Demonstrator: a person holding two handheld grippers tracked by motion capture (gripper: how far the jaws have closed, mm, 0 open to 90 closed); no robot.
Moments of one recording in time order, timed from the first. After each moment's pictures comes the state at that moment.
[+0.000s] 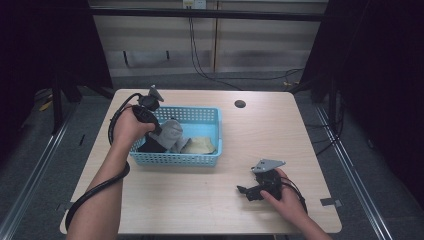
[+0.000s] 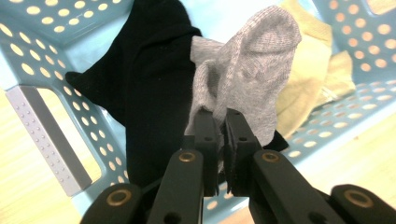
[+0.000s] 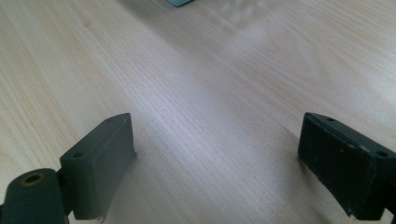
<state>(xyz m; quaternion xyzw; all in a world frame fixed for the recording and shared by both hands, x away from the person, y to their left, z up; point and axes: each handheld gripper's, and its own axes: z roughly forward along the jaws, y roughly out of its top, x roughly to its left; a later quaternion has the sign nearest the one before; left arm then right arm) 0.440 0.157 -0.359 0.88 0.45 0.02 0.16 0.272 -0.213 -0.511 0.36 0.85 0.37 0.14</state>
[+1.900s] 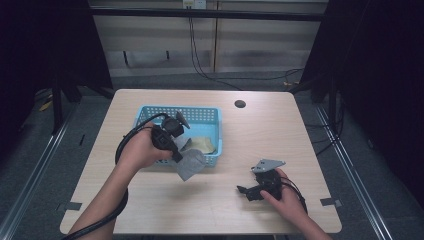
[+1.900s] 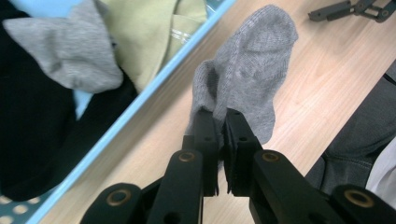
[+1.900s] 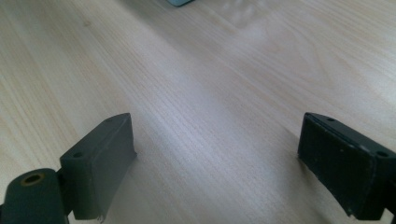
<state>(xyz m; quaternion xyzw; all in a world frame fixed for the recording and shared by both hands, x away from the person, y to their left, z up) 0.353 0.098 -0.350 0.94 0.30 -0.05 0.15 0.271 -0.213 -0.511 0.36 0.85 0.37 0.14</state>
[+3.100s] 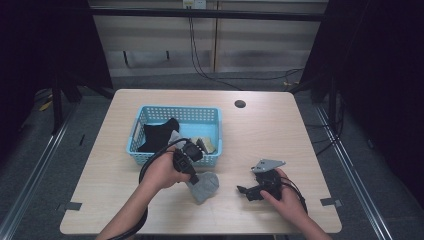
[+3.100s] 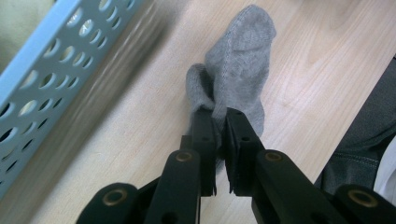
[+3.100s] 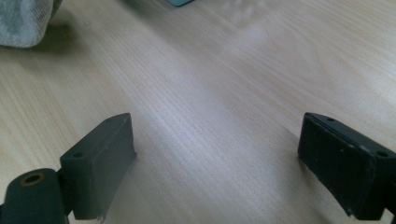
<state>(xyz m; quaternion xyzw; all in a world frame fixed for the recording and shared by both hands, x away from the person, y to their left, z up) 0.331 0.057 -0.417 0.95 0.26 -0.09 0.13 0.271 -0.213 -0.511 0.36 0.85 0.37 0.14</state>
